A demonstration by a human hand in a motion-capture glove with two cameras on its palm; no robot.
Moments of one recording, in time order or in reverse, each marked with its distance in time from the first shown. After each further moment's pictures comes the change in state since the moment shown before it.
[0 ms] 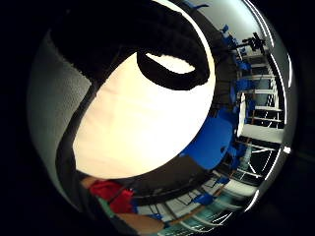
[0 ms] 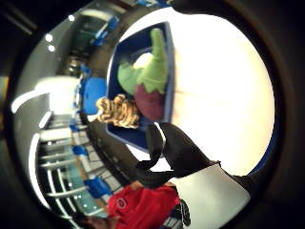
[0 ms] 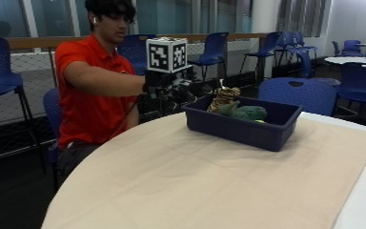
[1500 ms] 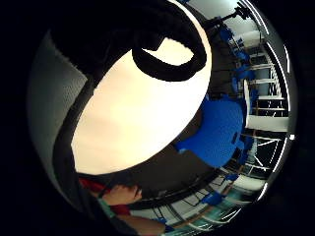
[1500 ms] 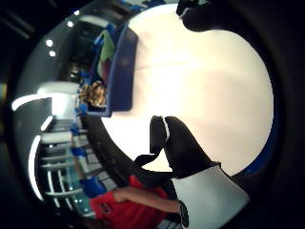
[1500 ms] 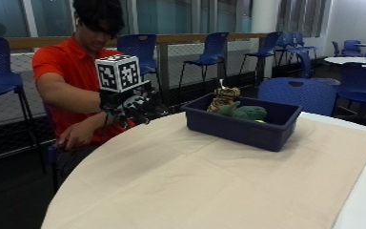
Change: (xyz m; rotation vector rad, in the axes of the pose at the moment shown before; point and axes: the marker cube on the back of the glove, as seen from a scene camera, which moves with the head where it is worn) arm 0.092 0.102 0.054 0.046 -0.038 0.045
